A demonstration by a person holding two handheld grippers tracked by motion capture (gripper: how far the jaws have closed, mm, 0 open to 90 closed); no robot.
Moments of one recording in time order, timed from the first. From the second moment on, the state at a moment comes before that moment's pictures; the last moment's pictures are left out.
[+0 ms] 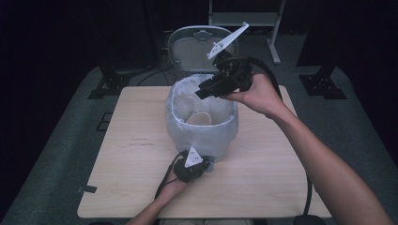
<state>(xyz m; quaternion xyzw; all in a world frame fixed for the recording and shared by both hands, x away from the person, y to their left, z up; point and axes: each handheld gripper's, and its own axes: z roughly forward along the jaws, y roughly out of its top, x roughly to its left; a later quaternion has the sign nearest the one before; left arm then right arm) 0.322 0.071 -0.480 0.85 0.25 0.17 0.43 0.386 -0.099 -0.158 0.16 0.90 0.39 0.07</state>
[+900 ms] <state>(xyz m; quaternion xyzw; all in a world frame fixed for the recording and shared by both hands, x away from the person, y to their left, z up) 0.322 0.071 -0.478 0.85 0.25 0.17 0.43 0.366 -0.183 -0.162 0.21 0.88 0.41 0.09</state>
